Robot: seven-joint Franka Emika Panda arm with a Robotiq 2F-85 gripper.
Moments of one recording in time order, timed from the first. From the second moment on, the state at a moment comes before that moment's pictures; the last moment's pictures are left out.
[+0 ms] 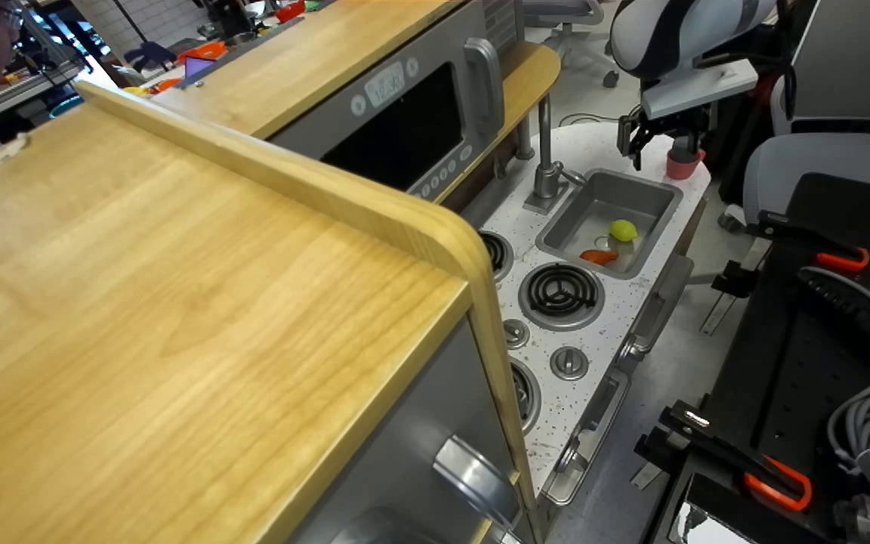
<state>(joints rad) -0.32 1.03 -0.23 -1.59 0.11 2.48 0.28</state>
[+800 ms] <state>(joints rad) -0.17 0.68 -0.26 -1.98 0.00 2.49 0.21</state>
